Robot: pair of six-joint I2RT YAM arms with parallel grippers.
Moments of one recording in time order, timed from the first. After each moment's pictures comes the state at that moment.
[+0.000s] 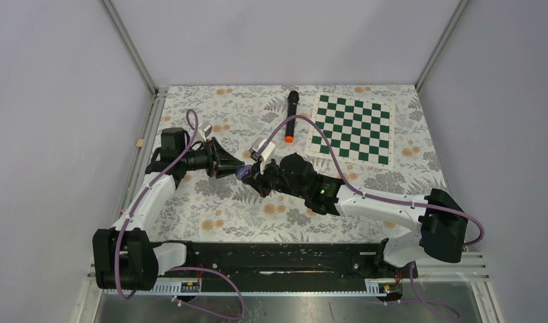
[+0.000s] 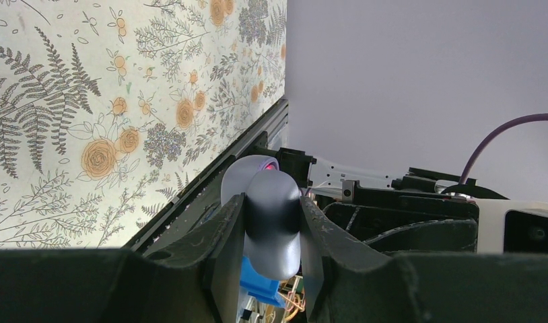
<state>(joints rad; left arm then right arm) -0.04 1.17 0.78 -0.28 1.10 -0.84 1.11 1.44 0.99 0.22 -0.03 0.14</state>
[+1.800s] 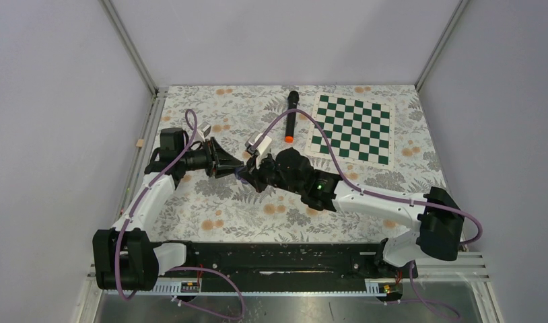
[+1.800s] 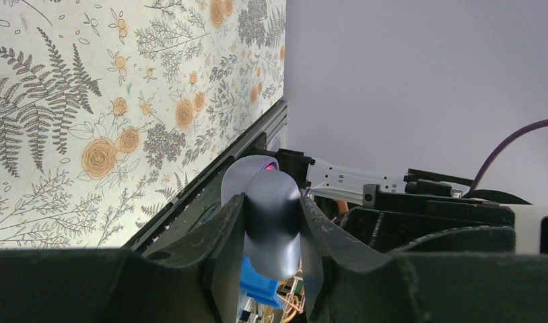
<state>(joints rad) -0.02 1.17 0.78 -0.29 1.10 -0.84 1.11 1.45 1.08 0.18 -0.01 0.14</state>
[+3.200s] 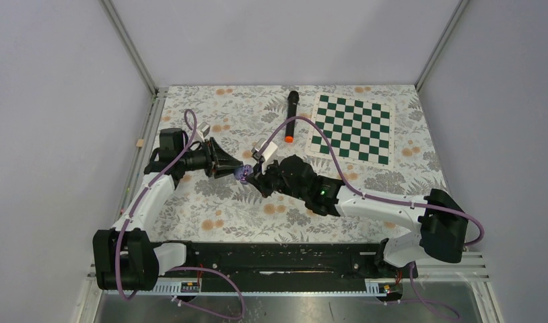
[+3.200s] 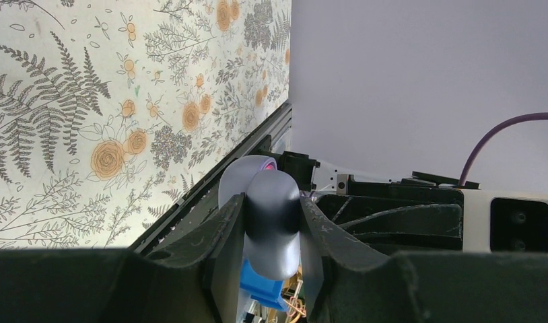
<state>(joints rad) -0.02 1.17 0.78 -0.30 1.09 -0.82 1.11 1.43 0.97 0.19 0.03 0.16</state>
